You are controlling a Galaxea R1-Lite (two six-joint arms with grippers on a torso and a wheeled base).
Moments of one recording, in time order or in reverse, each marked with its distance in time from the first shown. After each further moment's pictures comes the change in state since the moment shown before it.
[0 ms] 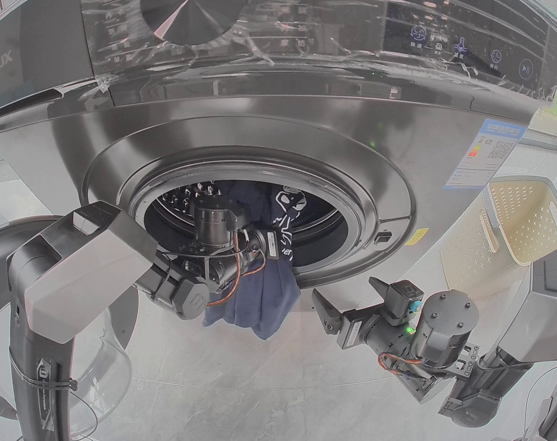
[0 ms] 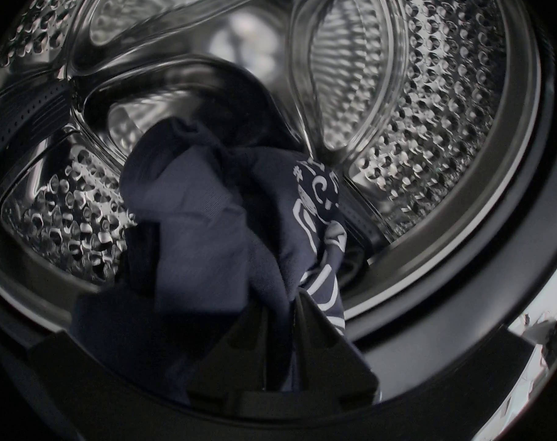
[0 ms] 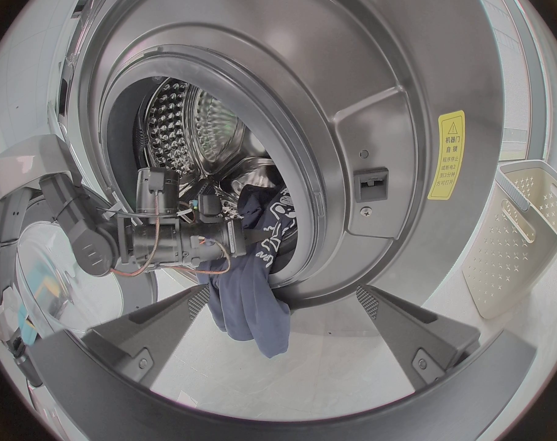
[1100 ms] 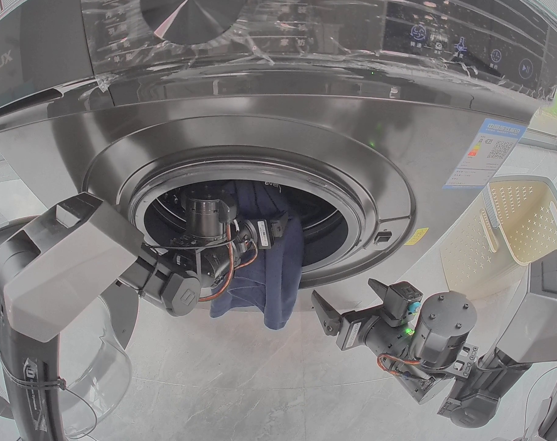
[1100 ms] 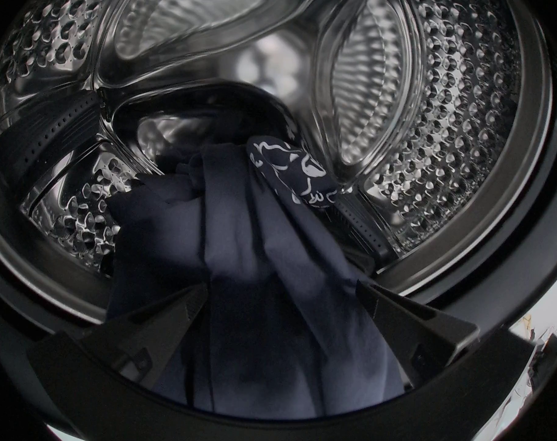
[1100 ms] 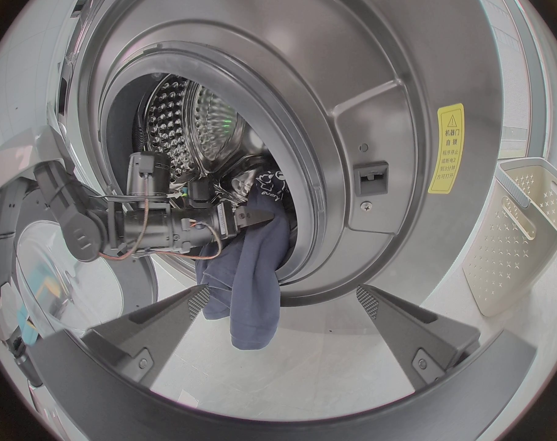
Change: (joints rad) left arm 0.002 -0.061 0.030 0.023 0.091 -0.044; right arm 0.000 0.006 0.001 0.000 0.003 0.008
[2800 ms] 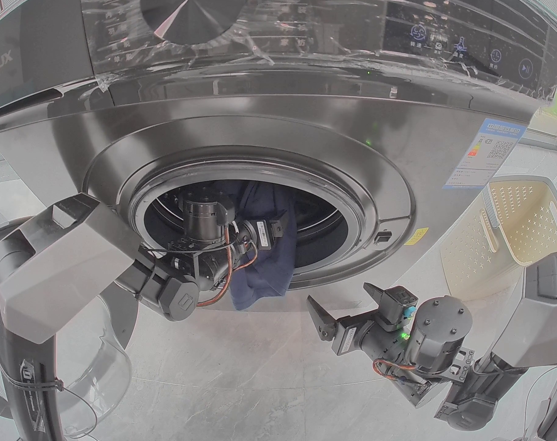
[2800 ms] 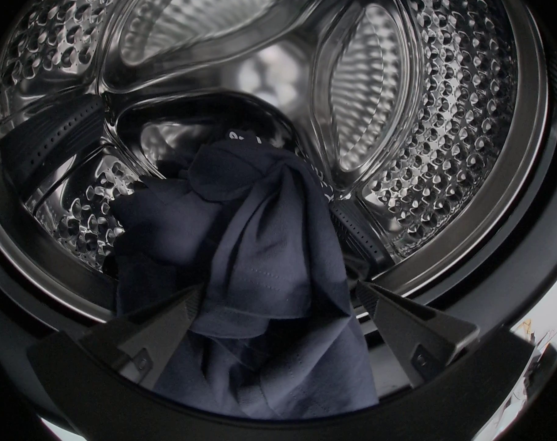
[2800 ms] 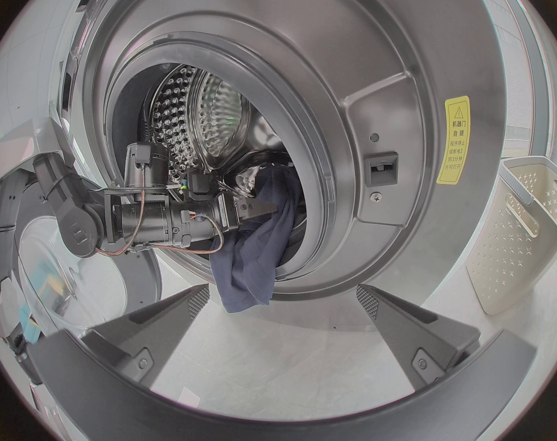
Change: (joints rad) left arm -0.010 -0.022 0.047 -0.044 0.014 -0.010; right arm 0.017 0.014 -0.002 -0.002 0.001 0.003
